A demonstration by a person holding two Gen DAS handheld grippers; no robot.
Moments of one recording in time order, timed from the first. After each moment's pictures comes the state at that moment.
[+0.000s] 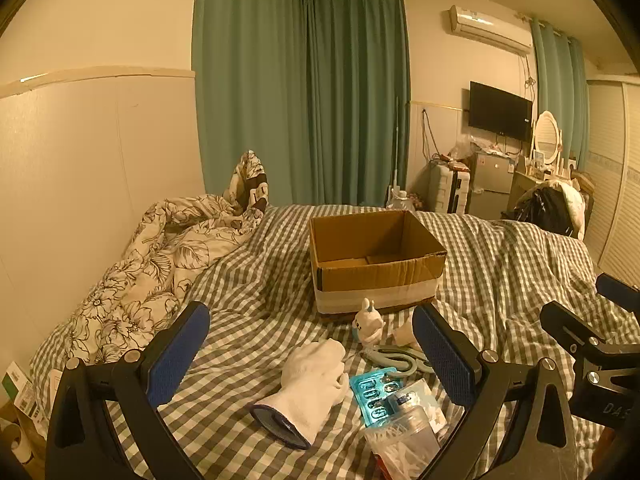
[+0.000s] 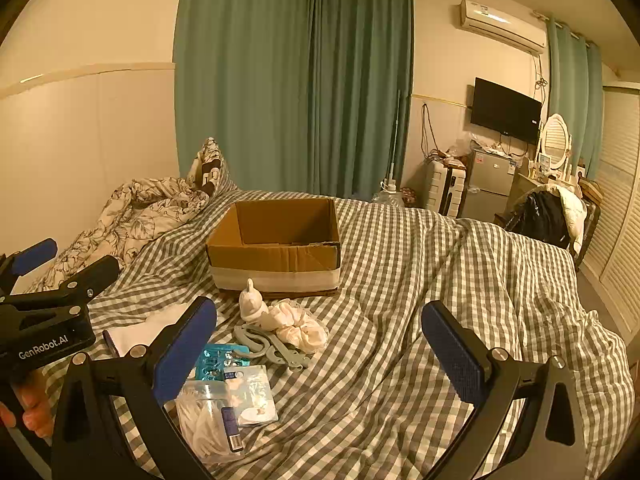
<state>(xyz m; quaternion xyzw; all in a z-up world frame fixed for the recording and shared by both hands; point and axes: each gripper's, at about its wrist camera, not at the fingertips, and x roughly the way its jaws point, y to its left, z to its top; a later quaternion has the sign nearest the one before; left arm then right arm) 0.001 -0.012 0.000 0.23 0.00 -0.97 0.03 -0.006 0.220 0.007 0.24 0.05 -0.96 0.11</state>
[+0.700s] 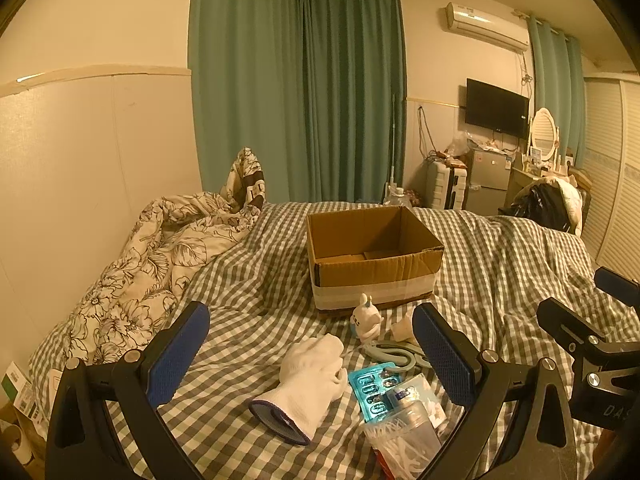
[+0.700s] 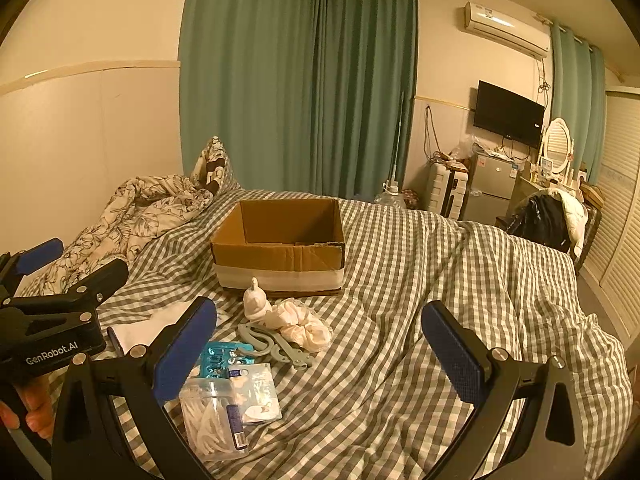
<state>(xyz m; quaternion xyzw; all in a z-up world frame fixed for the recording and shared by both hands) 0.003 -0.011 -0.003 0.23 0.00 -0.97 0.02 -0.002 0.214 0.008 0.23 0.06 -0.96 0.12</state>
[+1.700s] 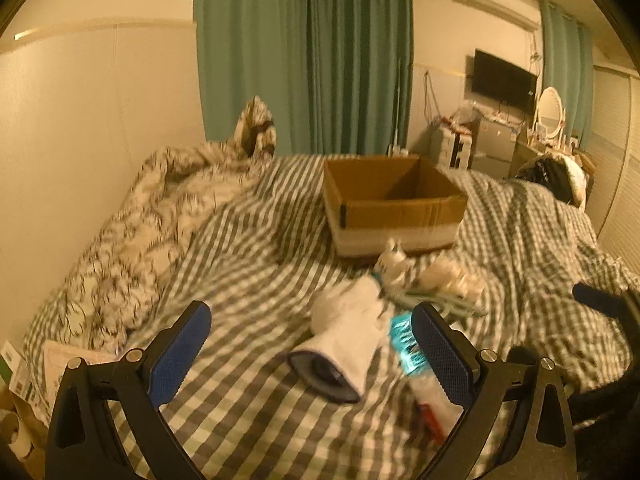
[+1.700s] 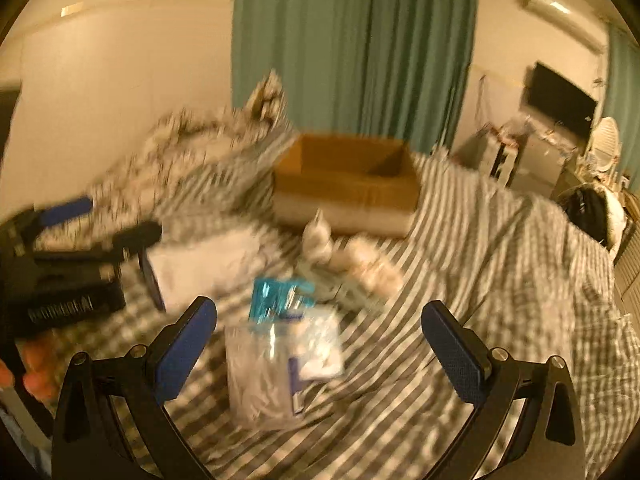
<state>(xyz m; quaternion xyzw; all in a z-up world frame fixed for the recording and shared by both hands) -0.007 -0.058 -0.050 0.31 0.01 -0.95 0.02 -0.003 0.154 -0.057 0.33 0.12 -0.92 0.20</state>
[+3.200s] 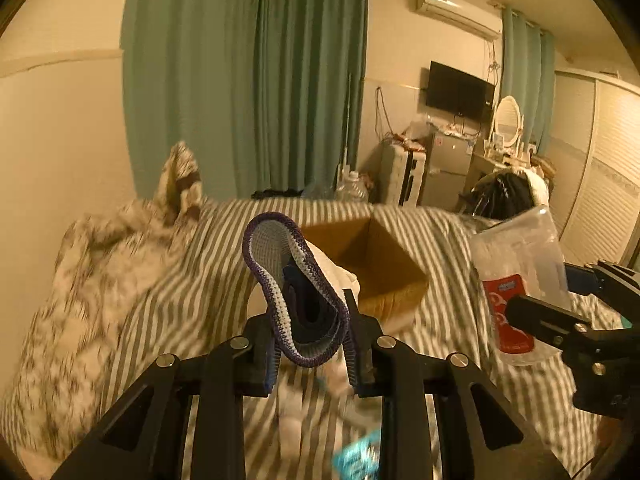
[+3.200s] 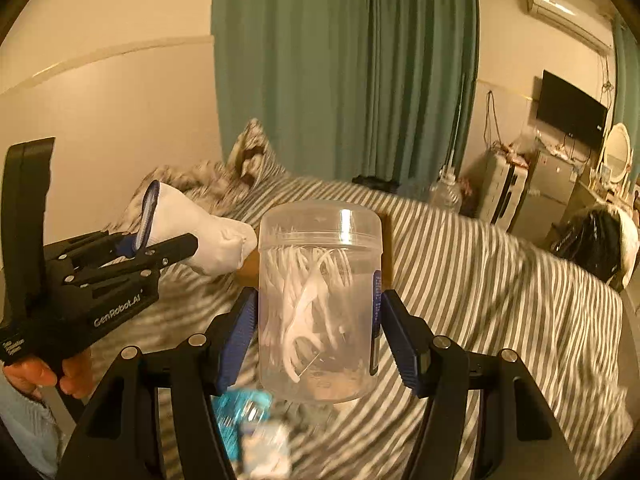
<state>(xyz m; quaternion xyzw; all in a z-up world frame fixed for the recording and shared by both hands) -0.143 -0.010 0.018 0.28 0.00 -0.96 -0.07 -0.136 0.179 0.038 0.29 0.08 -0.93 0.22</state>
